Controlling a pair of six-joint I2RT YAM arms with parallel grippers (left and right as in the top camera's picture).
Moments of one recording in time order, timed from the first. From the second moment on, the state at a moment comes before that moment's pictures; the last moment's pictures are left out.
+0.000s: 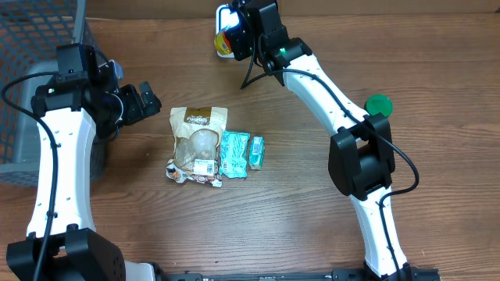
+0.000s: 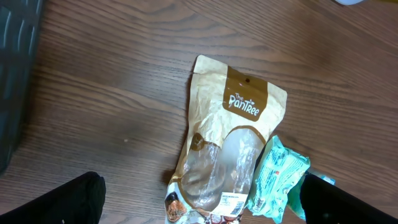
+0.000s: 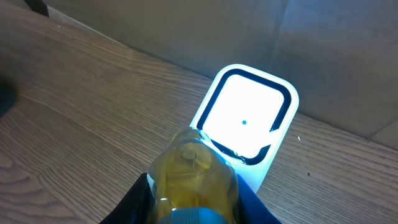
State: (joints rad) left arm 0.18 1.60 1.47 -1.06 0.24 -0.25; right arm 0.47 2.39 2.15 -0.36 -0.08 0.04
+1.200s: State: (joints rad) left arm 0.18 1.60 1.47 -1.06 0.24 -0.25; right arm 0.08 2.19 2.01 -1.11 0.01 0.12
